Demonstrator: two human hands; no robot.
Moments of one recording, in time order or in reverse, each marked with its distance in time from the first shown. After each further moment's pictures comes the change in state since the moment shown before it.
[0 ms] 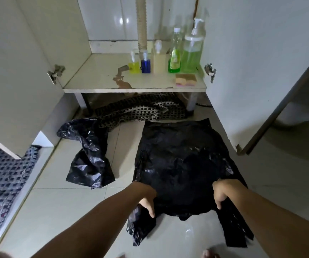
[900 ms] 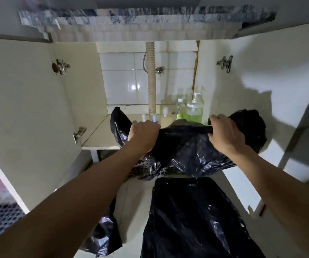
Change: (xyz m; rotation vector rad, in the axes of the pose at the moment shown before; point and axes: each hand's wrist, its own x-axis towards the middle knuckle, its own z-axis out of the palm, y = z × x) left_hand -0.183 -0.079 -0.238 0.212 1.304 -0.387; right_hand -0.151 0.024 -0.228 0.326 1.548 -0.116
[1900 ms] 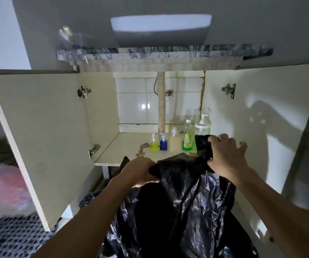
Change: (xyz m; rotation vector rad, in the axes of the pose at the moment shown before) left_hand -0.062 -0.039 0.002 -0.533 -0.215 0.024; right_hand -0.021 -0.035 -0.042 -0.099 -0.119 0.051
